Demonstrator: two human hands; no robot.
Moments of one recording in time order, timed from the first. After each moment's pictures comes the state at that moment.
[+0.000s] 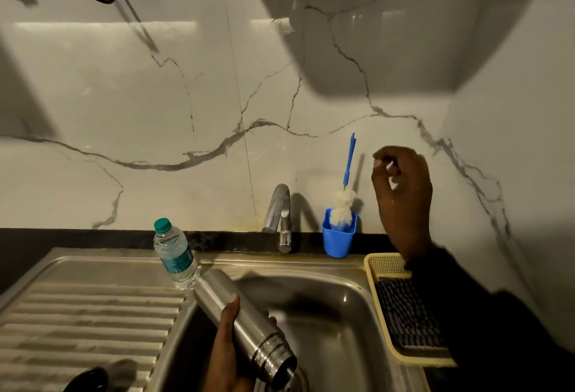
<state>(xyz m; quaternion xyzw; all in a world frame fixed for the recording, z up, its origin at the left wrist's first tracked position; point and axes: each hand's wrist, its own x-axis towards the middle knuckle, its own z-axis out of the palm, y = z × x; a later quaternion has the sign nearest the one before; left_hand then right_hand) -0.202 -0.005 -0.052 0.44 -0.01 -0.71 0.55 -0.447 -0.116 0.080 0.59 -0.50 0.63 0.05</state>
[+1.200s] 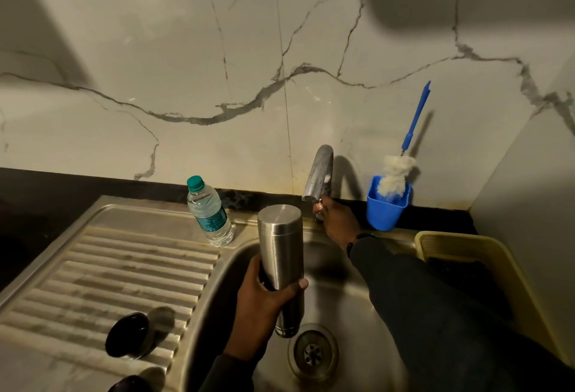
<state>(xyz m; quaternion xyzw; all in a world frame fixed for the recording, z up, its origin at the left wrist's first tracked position) -0.177 -0.029 -0.085 0.60 -0.44 -0.44 0.51 -0.330 -0.207 -0.094 0.73 -0.60 0.20 -0.26</state>
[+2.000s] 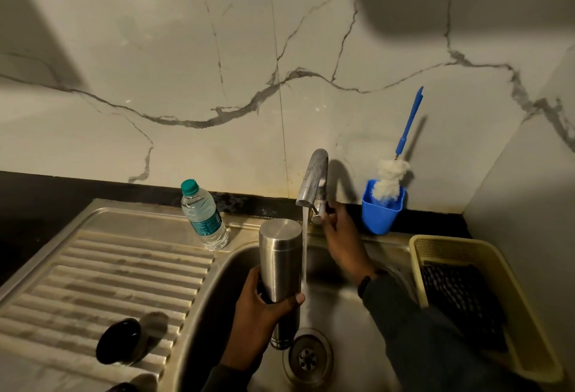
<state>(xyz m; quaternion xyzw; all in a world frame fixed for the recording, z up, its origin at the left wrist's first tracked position) -0.177 -0.027 -0.104 0.60 -0.45 -0.45 0.49 -0.336 -0.158 -0.082 0.58 -0.57 0.39 -0.43</state>
